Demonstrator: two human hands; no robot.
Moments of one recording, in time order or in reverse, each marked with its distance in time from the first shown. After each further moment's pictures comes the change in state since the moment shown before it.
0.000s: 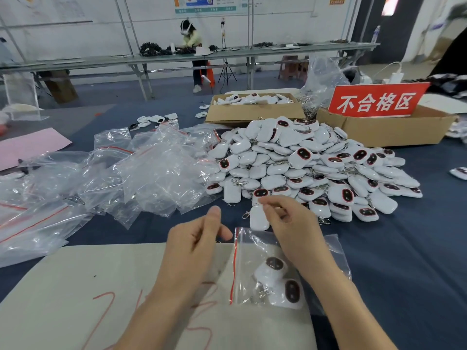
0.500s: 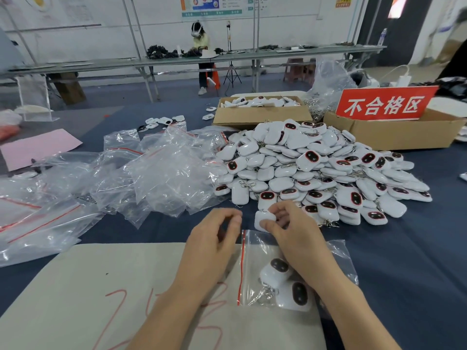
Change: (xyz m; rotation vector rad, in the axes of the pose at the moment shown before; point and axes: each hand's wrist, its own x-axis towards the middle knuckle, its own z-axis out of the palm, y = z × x) left_hand 0.011 -0.019 0.009 0.222 -0.052 0.171; right_hand -0.002 0.005 0.010 -0.067 -0.056 0.108
